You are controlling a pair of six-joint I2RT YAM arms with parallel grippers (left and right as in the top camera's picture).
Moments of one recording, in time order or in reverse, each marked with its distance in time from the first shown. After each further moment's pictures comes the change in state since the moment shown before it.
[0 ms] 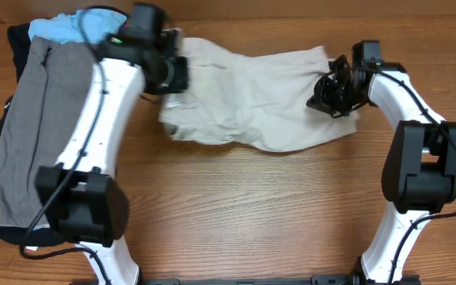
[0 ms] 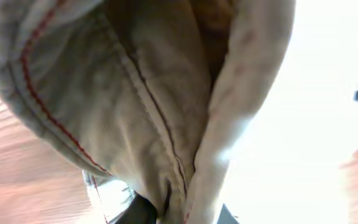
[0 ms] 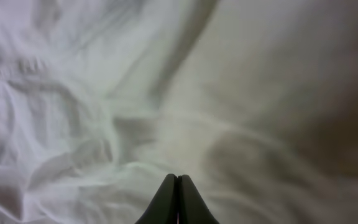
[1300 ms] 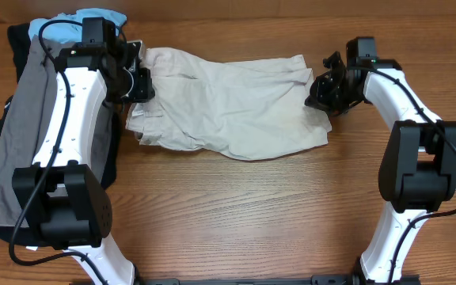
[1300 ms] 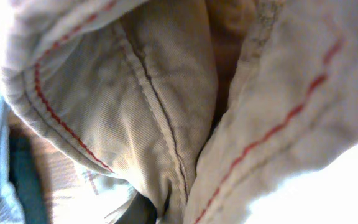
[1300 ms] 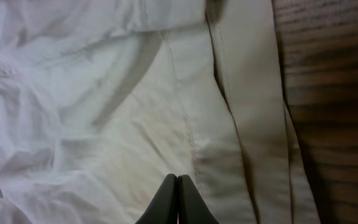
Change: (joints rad) left arm 0.182 -0.023 -0.190 0.134 0.055 0.187; right arm 0.025 0.012 -0.006 0.011 0.057 -0.068
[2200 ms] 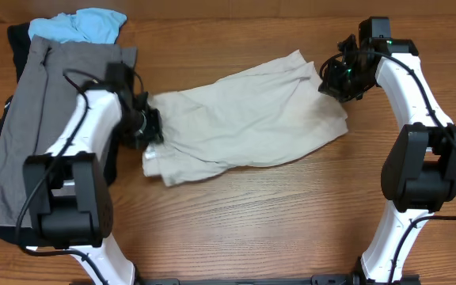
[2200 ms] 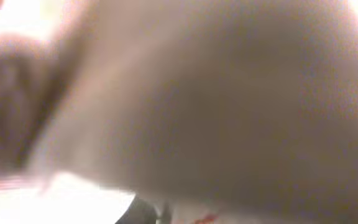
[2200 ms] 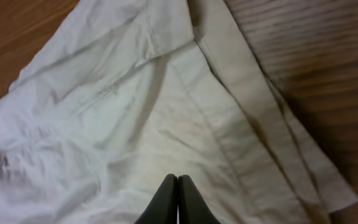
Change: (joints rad) left arm -0.011 0.002 -0.282 -0.014 -0.031 -0.169; right arm -0.026 0.004 0.217 -0.217 0.087 0.042
